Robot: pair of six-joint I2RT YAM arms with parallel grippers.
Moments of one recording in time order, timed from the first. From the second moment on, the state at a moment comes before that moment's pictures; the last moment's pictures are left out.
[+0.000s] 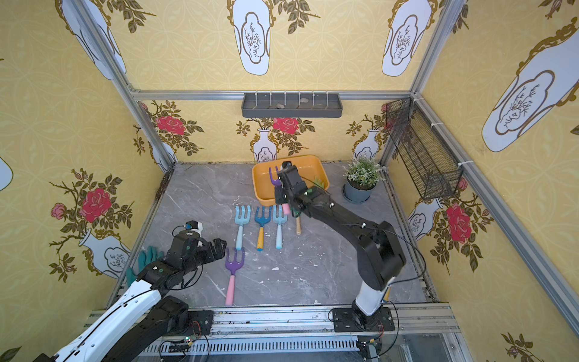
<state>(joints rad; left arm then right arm) -0.45 0.72 0.45 -0.53 -0.09 -0.62 0.80 1.61 1.28 -0.38 0.14 0.38</state>
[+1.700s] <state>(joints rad) -1.33 1.36 0.75 -0.56 -0.43 -1.22 0.90 1.09 0.63 -0.44 0.30 0.68</state>
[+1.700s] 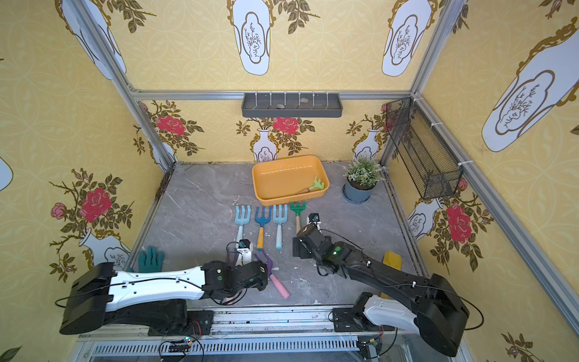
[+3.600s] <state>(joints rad) -1.29 1.52 0.73 -0.55 -0.29 -1.20 0.84 1.08 0.59 -0.52 0.32 0.75</state>
